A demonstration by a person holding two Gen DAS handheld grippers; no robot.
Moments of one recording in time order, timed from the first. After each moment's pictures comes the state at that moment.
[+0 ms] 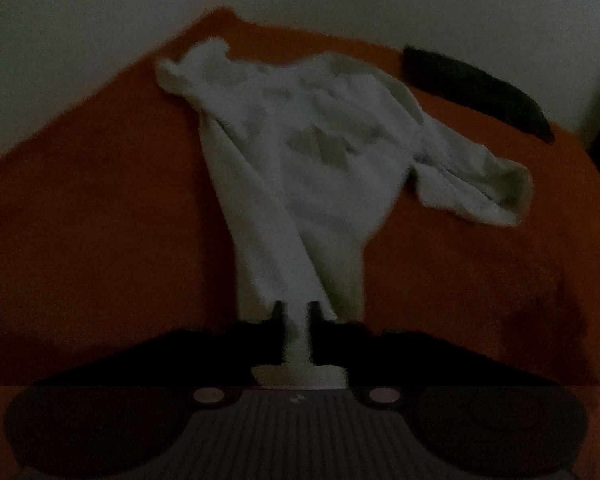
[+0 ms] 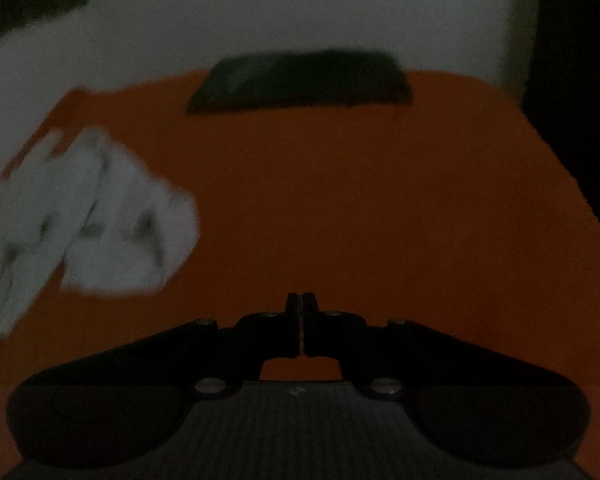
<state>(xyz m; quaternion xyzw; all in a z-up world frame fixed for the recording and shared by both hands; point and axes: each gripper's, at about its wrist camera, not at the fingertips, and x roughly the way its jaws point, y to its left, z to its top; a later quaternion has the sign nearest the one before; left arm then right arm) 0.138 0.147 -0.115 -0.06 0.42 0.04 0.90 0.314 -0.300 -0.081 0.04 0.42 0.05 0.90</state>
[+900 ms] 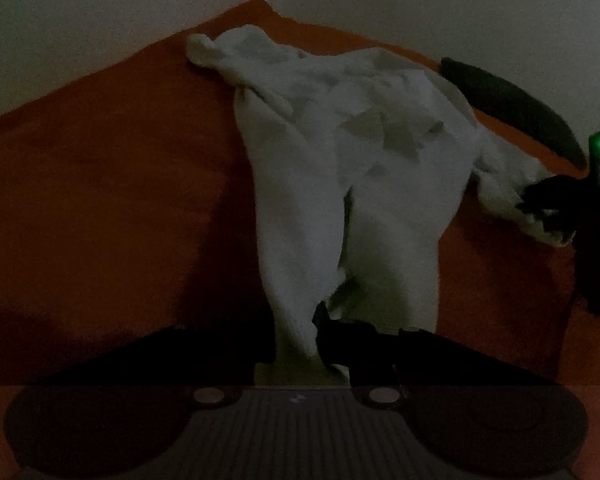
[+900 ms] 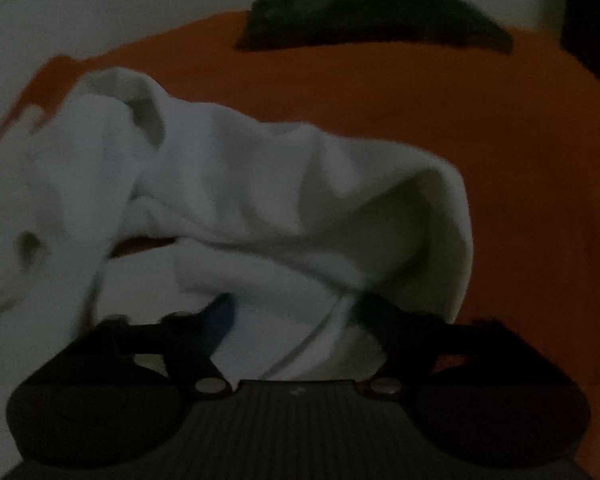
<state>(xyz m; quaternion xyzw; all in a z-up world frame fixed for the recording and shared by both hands) 0.160 0.169 -0.179 -0.10 0.40 0.07 0.91 0.503 -0.037 -0.185 0.04 0.43 -0.03 0.90</state>
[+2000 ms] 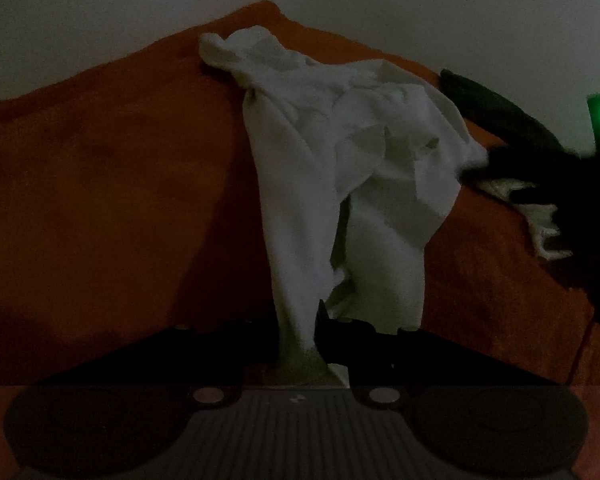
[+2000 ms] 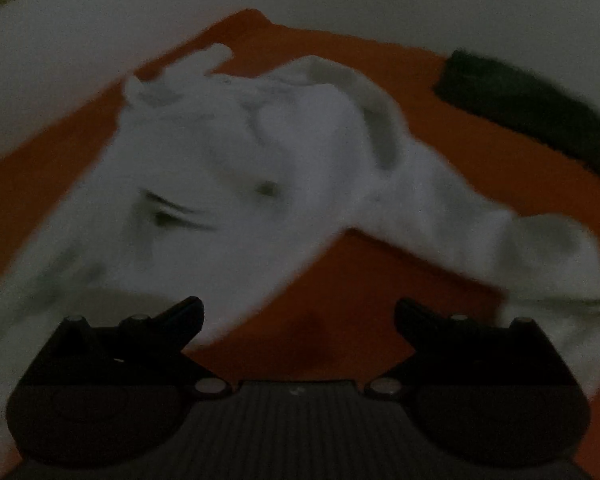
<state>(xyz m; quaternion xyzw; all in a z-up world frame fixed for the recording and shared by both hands) 0.140 0.185 -0.153 -0.14 0.40 0.06 0.90 0.545 0.094 -0.148 0.01 0.42 0.22 0.88</state>
